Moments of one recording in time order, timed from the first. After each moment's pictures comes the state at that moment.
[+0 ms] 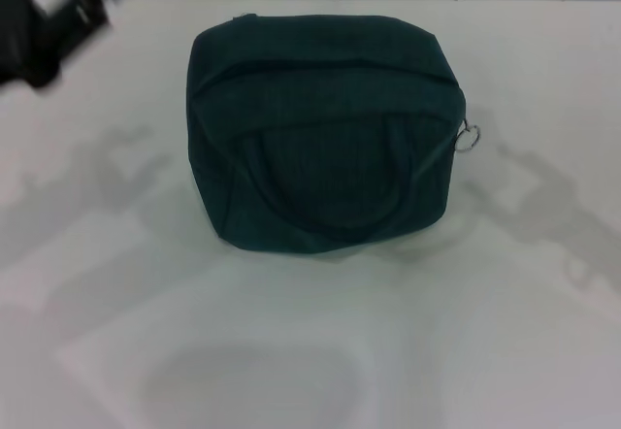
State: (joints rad) left arm -0.25 -2.06 0.87 0.82 1.19 1.74 -1.26; right arm 0.37 1.93 -1.61 -0.23 -0.34 -1.89 0.79
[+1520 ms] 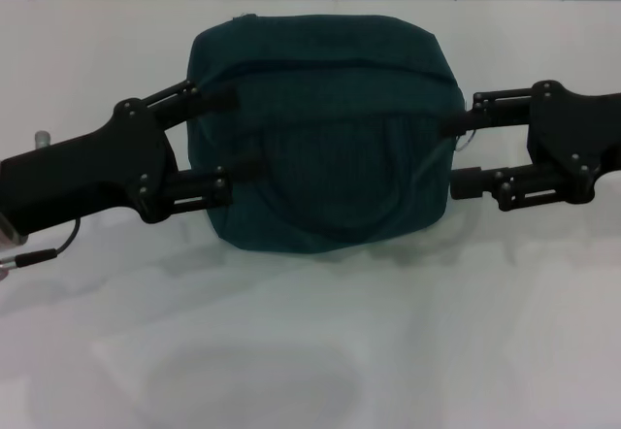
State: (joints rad) left arm -0.32 -2.08 0.87 0.76 1.51 1.81 -1.31; right arm 0.64 1.82 -1.37 -0.61 -1.29 -1.72 1.41
